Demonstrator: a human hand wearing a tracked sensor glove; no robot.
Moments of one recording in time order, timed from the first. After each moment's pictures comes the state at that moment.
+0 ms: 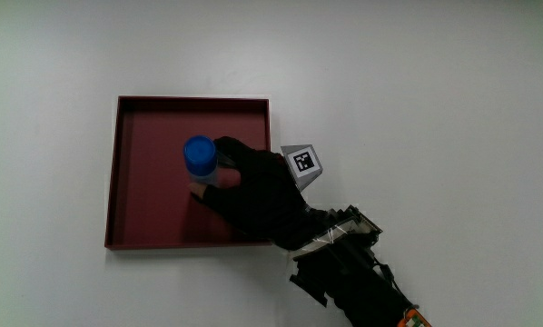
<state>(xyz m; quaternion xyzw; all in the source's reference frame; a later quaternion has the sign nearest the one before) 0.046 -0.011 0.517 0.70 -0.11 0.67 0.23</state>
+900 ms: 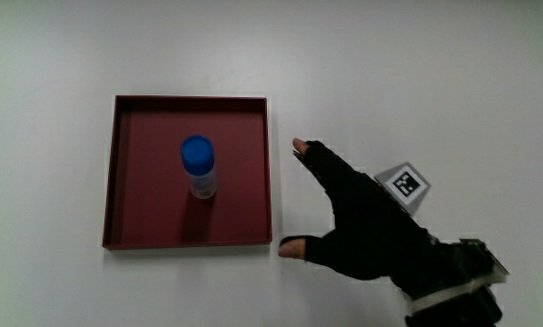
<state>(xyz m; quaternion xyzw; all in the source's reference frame) 0.152 0.009 0.449 0.73 -0.19 0.55 0.35</state>
